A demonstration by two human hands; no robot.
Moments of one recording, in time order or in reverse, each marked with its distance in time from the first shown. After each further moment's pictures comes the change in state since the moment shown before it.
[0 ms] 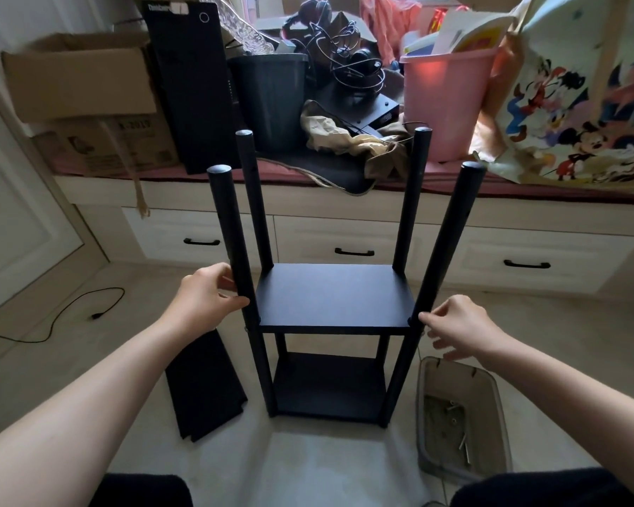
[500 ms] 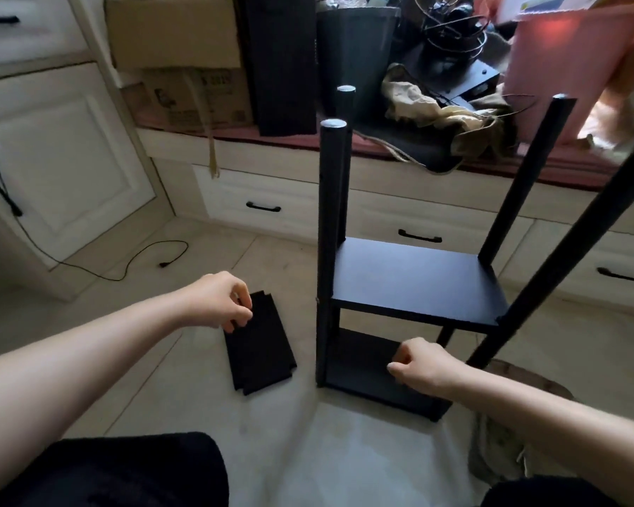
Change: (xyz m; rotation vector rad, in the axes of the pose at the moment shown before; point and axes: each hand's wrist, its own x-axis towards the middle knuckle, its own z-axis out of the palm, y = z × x) left_hand -0.020 -0.090 -0.051 0.249 -0.381 -0.258; right_hand -0.011 -0.046 0.142 -0.365 -0.479 -0.122
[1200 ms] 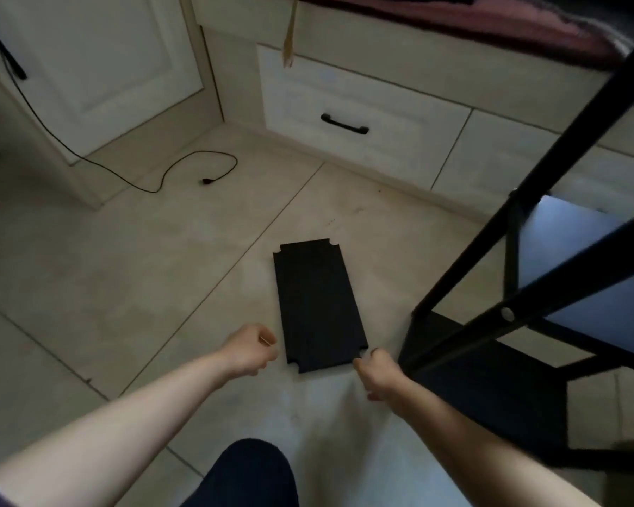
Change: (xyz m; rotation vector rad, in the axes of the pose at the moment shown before) left_hand 0.103 -0.197 0.153 -0.467 -0.101 -0.434; right_hand 0.196 -0.104 0.214 0.276 -0.207 0.198
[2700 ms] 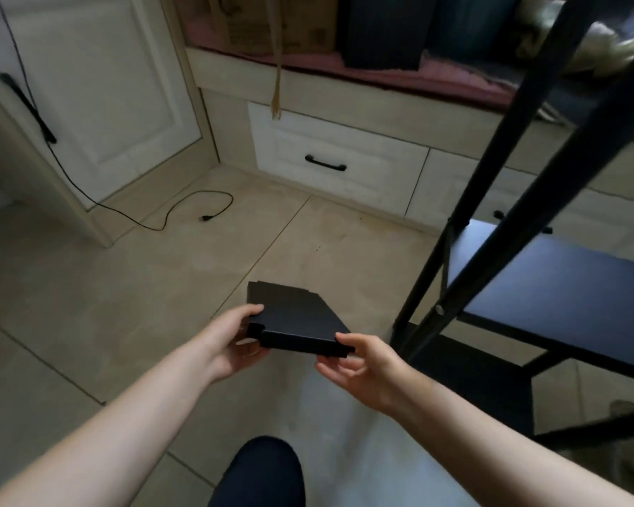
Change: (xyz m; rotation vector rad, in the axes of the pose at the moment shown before) left_hand -0.073 0.054 -0.046 -1.009 0.029 -0.167; right_hand -0.112 -0.049 -0.045 1.286 -0.334 0.168
